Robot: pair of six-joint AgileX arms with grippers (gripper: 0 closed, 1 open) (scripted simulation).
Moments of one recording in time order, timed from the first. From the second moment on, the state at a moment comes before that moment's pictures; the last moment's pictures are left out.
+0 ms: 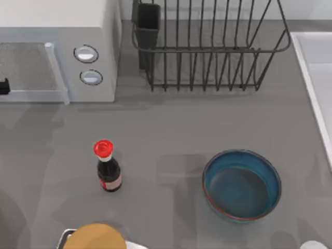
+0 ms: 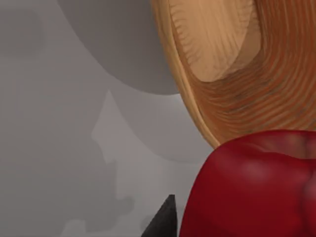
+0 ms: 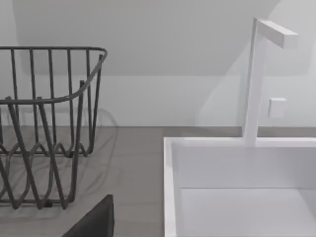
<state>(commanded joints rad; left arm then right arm) -0.05 1.64 1.49 -1.53 -0.31 2.73 0.00 0.00 0.00 0.00 0.00 0.00</state>
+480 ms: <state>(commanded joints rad) 0.05 1.64 1.36 -1.50 -0.37 3.13 0.00 0.00 0.00 0.00 0.00 0.00</state>
